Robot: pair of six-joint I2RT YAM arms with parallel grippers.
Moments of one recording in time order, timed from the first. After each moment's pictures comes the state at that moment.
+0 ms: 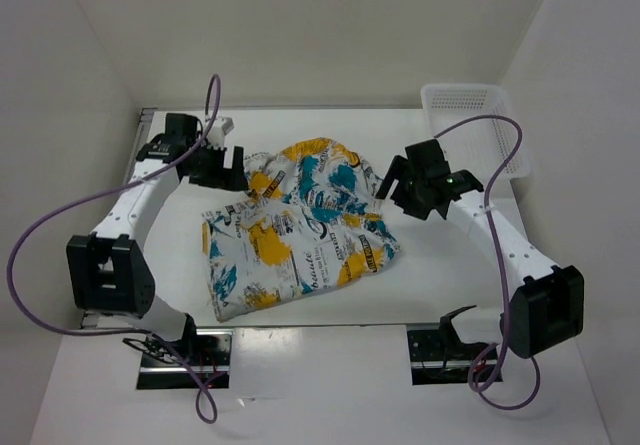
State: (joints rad) left arm -0.05 1.57 1.37 -0.72 0.38 0.07; right arm 0.34 1.31 1.10 -0.70 0.07 0.77
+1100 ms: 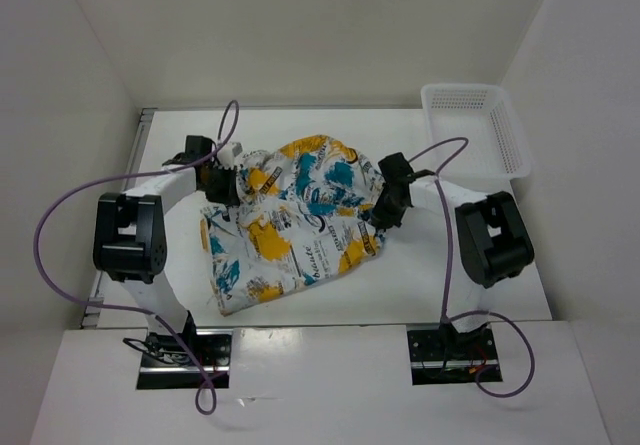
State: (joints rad) left arm -0.03 1.76 1.12 -0.45 0.36 0.07; right arm 0.34 1.70 1.00 -0.52 -0.03 0.83
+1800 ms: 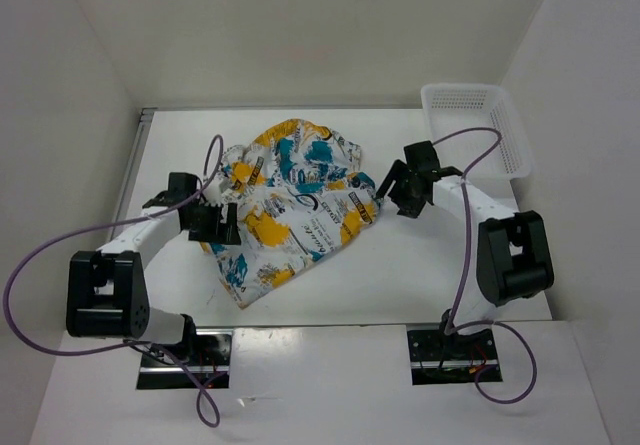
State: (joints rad) left arm 0.02 1.40 0.81 -0.51 0.37 0.07; right arm 0.24 1.59 1.05 -0.45 -0.04 0.77
